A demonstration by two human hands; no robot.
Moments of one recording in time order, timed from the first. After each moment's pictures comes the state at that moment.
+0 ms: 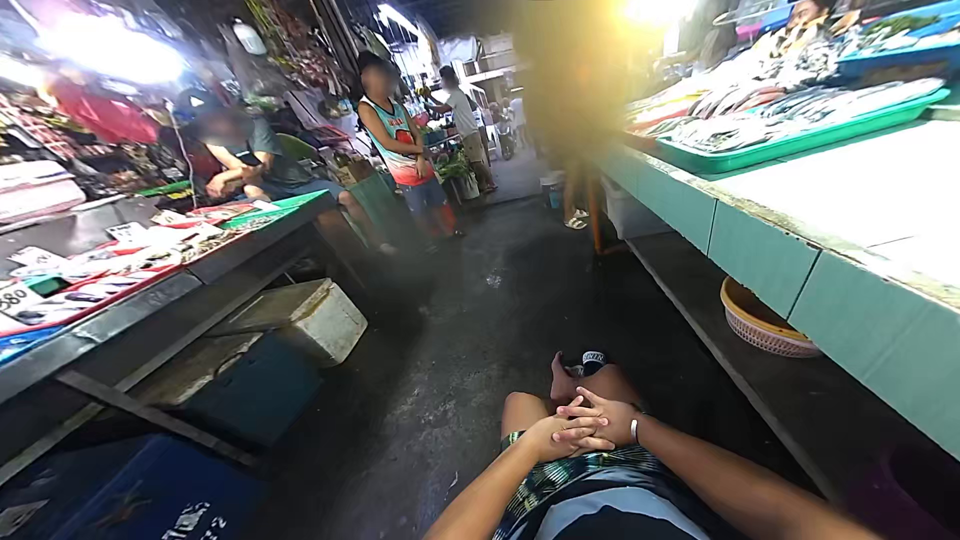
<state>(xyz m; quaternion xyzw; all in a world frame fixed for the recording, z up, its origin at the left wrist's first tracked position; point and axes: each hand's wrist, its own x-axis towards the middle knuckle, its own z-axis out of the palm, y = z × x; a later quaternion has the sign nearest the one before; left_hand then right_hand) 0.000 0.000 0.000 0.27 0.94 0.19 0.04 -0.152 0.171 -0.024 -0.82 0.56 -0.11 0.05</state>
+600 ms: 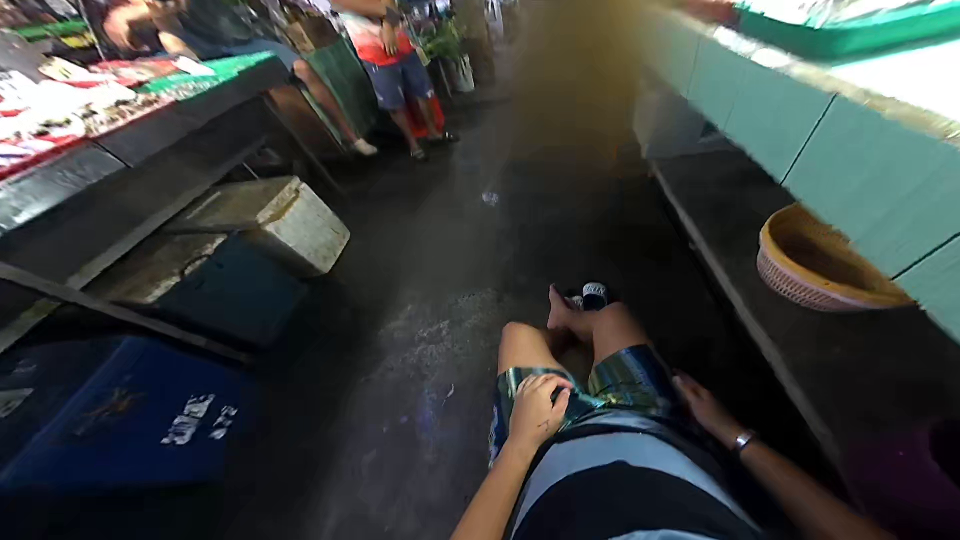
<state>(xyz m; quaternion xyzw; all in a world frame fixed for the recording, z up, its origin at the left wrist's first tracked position) 0.077 0.042 -0.016 -0.20 0.94 0.27 -0.08 -0.131 0.320 -0.071 -0.18 0.83 -0.44 0.30</state>
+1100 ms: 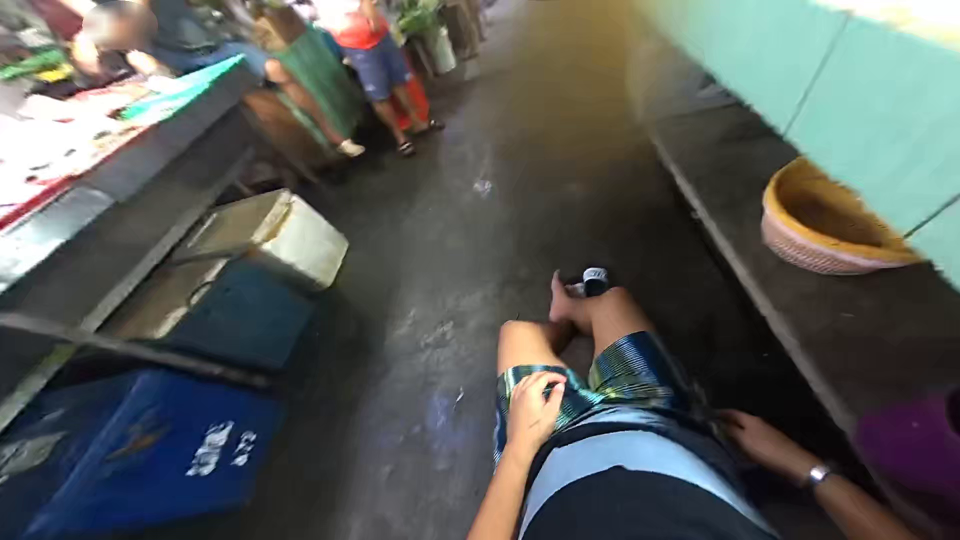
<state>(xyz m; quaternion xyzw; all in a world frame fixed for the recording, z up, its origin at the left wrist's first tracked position) 0.078 0.032 -0.023 -0.21 0.92 0.30 -0.12 -0.106 0.401 -0.070 -0.08 0.83 -0.33 0.44</state>
